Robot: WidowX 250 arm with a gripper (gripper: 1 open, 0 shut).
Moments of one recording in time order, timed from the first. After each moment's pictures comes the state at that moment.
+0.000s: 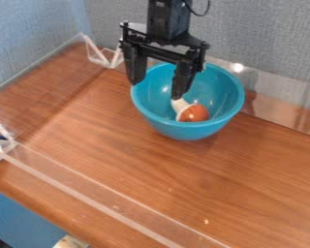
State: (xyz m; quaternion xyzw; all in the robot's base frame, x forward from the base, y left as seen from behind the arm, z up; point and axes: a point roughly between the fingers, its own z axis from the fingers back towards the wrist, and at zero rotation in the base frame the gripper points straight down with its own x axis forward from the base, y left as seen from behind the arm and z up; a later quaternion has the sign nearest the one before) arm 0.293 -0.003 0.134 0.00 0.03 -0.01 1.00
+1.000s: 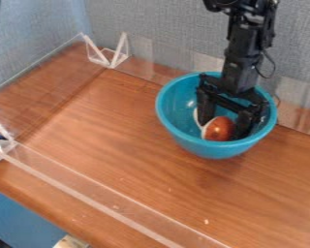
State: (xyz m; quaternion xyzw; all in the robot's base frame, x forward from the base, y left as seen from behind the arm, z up) arm 0.351 -0.065 0.049 -0.01 0.09 -0.15 0.99
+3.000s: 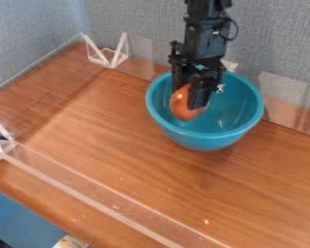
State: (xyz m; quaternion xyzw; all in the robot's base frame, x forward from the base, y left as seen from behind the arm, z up) arm 0.339 -0.025 0.092 -0.03 0.05 -0.26 0.96
